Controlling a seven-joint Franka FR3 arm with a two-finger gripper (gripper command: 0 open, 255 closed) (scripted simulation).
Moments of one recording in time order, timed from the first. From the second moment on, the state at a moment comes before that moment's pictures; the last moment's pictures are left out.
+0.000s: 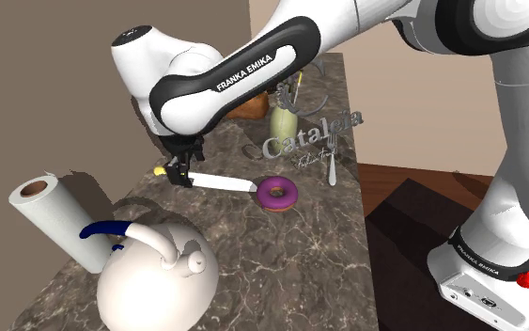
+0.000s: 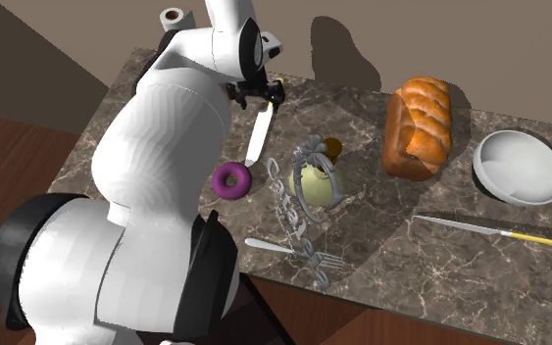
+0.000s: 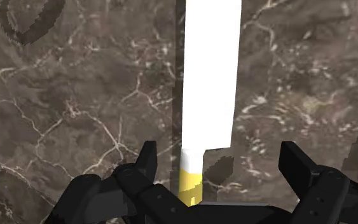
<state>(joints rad) 0.36 0.56 0.39 -1.49 -0.38 1.99 0.16</state>
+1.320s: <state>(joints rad) 0.36 0.58 0.38 -1.52 -0.40 2.04 0.16</state>
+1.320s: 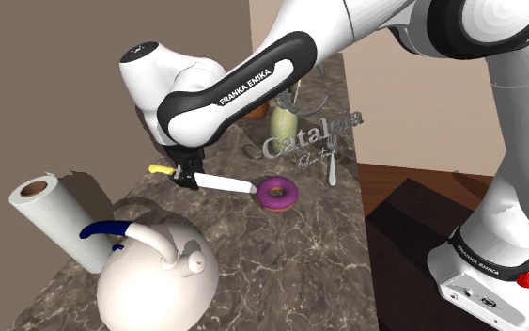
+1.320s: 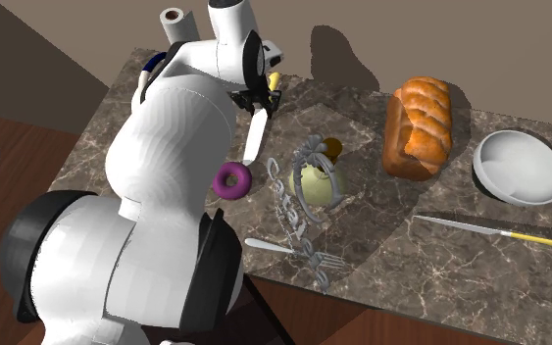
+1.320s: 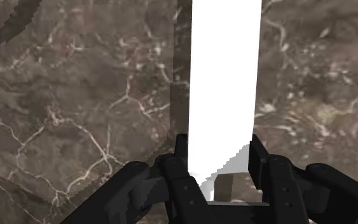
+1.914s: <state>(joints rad) 0.36 0.55 0.39 -1.49 -0.38 1.98 0.14</state>
